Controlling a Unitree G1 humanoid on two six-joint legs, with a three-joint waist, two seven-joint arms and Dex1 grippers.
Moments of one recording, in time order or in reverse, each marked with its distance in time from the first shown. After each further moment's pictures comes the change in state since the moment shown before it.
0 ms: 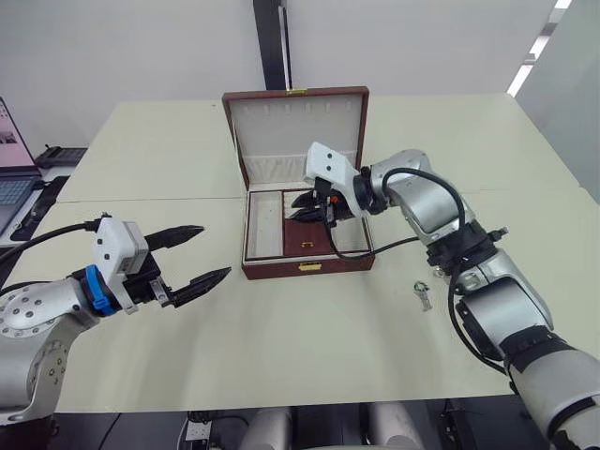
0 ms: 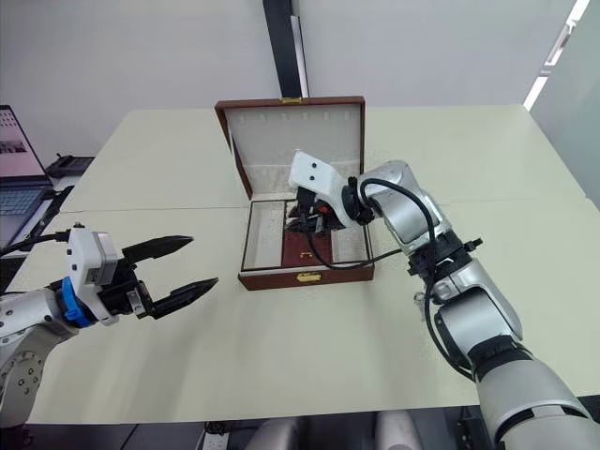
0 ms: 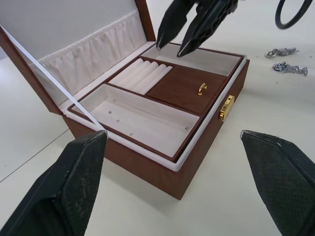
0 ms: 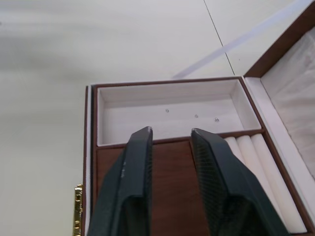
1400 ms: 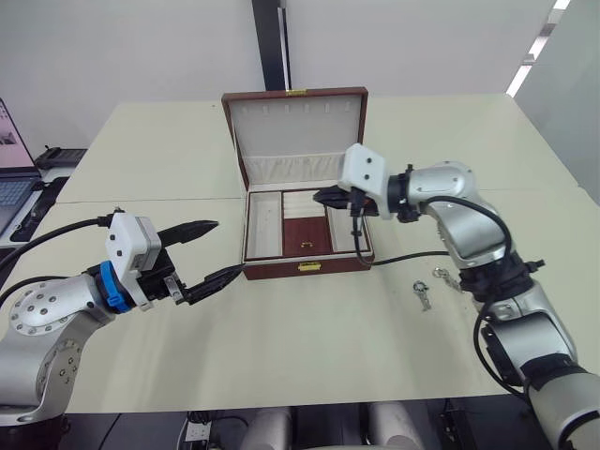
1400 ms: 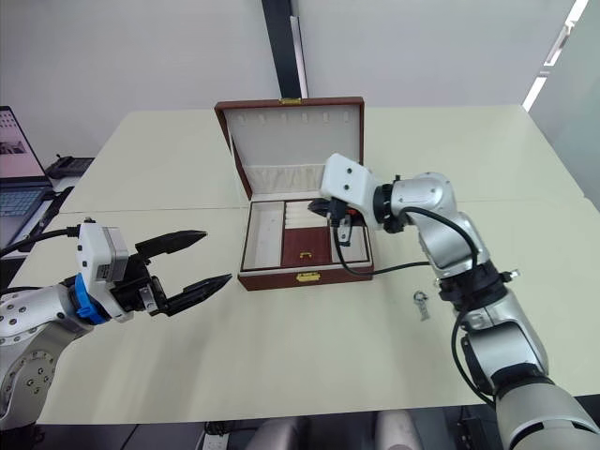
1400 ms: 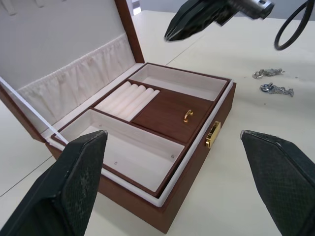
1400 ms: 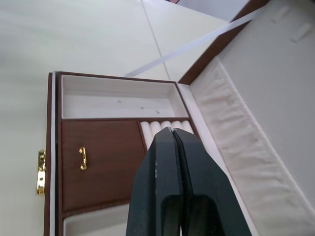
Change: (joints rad) left arm -0.015 -0.033 -0.023 -0.041 -0.011 0.034 0.064; right arm 0.255 -0.210 -0.211 -0.393 0.022 -0.129 -0.074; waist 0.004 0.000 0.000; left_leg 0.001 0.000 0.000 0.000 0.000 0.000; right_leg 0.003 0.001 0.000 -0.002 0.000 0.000
